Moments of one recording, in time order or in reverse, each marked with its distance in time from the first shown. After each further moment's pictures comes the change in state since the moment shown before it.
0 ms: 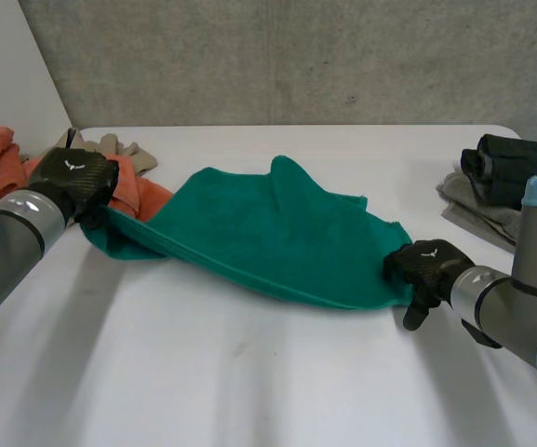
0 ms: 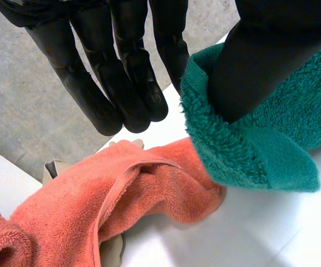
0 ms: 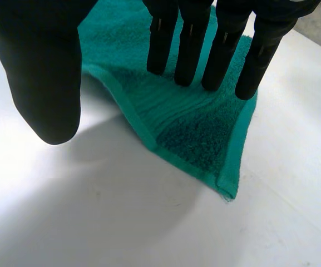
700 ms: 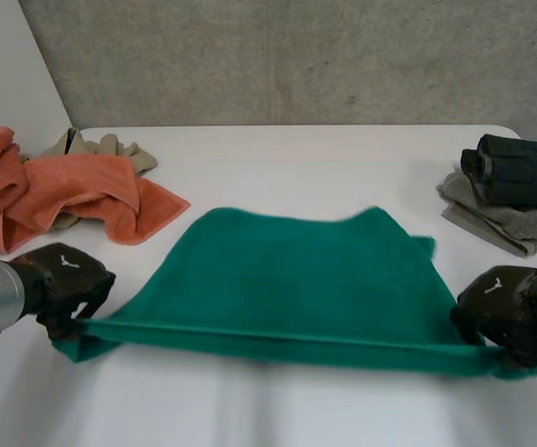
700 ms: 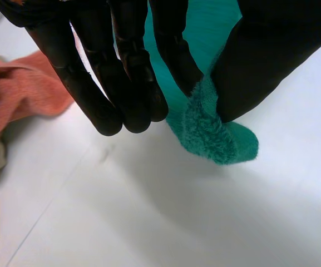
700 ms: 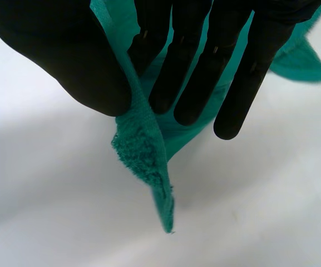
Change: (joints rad) left arm 0.082 0.149 -0.142 -0.566 0.092 0.383; right arm -0.180 -0.221 -0.085 0.764 -0.032 -0.646; left_hand 0.000 0.000 0.000 0.000 0.000; right_hand 0.601 0.667 0.677 0.682 0.670
